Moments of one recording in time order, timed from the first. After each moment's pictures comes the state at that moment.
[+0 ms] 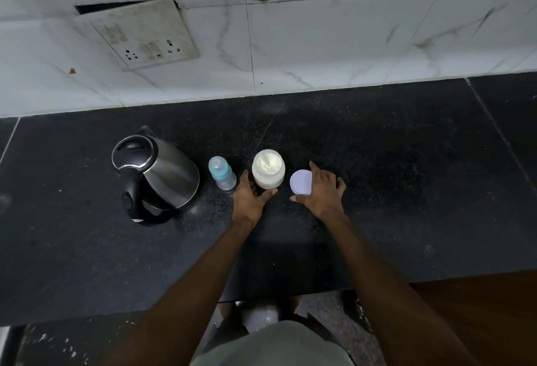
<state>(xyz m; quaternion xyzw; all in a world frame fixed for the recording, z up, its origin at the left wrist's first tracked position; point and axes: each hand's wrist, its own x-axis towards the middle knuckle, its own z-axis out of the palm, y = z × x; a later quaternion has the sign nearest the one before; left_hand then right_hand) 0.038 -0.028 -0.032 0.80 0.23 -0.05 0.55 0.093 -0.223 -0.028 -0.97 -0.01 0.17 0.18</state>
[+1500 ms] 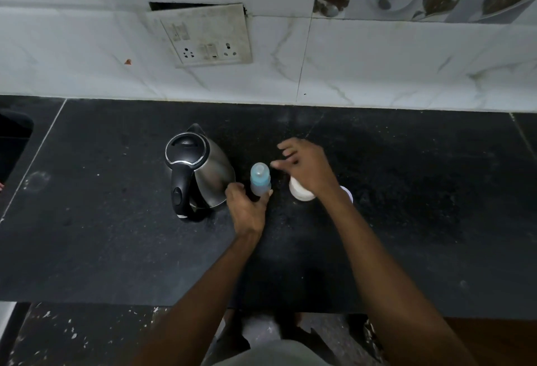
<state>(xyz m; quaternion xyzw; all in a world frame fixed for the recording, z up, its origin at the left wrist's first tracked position) 0.013 0.038 -0.025 0.78 0.37 0.13 0.49 0.133 -0.083 0.067 -0.88 -0.17 0.12 0.42</state>
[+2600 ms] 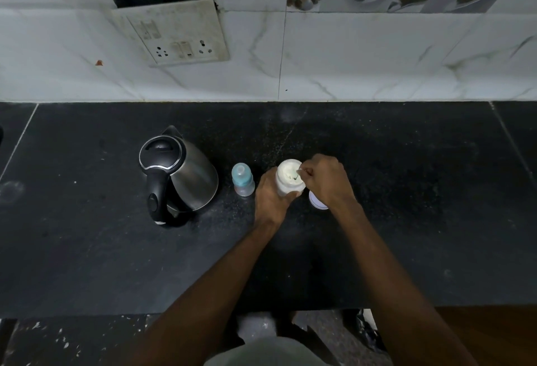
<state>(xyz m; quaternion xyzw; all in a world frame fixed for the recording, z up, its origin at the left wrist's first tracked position) 0.051 -0.027 -0.011 0.80 0.17 0.06 0.57 0.129 -0.162 0.048 -0.96 -0.18 0.05 0.22</state>
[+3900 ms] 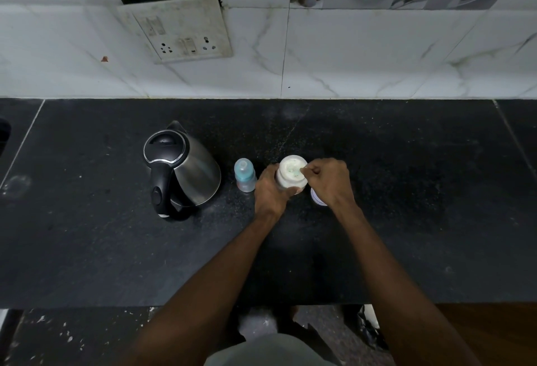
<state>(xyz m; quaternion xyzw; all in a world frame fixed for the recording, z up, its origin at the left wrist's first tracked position) 0.059 -0.021 -0.020 0.81 0.22 0.02 0.55 0.118 -0.165 0.037 -0.93 -0.09 0.05 0.35</state>
